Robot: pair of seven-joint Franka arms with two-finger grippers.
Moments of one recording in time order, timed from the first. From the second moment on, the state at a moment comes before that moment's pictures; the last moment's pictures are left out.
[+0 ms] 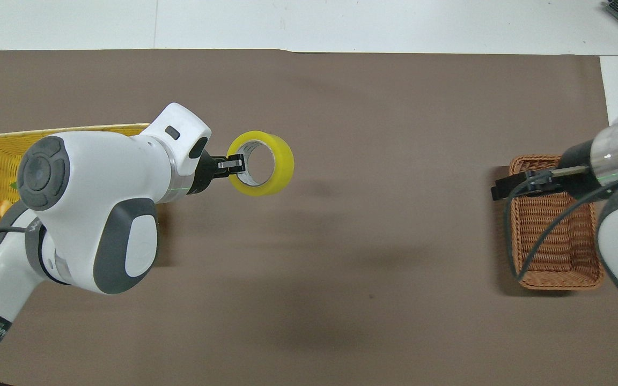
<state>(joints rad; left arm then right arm) -0.35 0.06 -0.09 -1.95 -0.35 2.35 -0.28 0.02 -0.02 0.05 -1.75 0.16 1.69 -0.06</state>
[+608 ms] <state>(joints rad) -0.35 0.06 -0.10 -1.95 -0.35 2.35 -0.28 0.14 0.13 0.05 -1.85 0.59 1.81 -0.22</state>
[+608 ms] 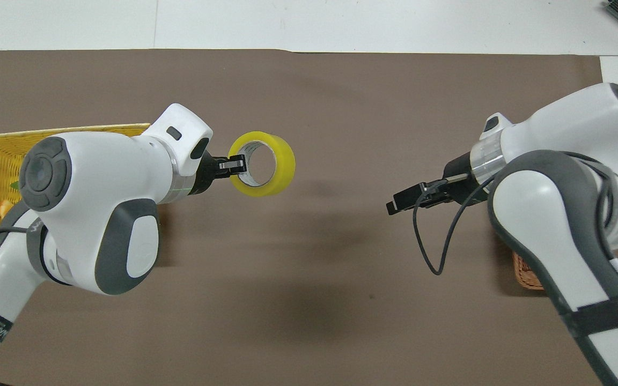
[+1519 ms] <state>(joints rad) -0.36 0.06 -0.10 -1.95 -0.35 2.35 -0.28 0.37 0.21 0.05 -1.78 0.92 2.23 -0.14</state>
